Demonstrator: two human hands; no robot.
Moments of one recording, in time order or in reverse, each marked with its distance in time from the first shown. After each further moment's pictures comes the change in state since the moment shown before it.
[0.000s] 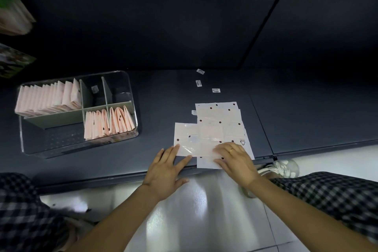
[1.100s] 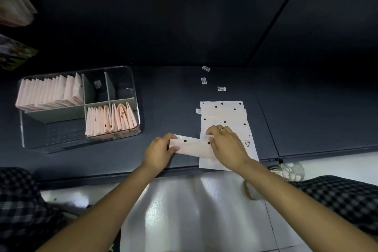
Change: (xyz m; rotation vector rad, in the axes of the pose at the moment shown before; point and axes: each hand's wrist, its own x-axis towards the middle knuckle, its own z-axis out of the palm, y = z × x) left_hand 0.035 -0.028 -0.024 -0.721 0.156 -0.428; right_hand 0.064 -0.034 -0.023 0.085 -0.252 0.240
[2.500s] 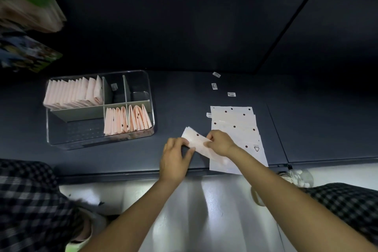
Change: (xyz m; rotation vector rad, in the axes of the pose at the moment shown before) left_hand -0.030 0.017 0.013 -0.179 0.273 0.001; right_hand 0.047 -0.025 0.016 0.312 -0.308 0.269
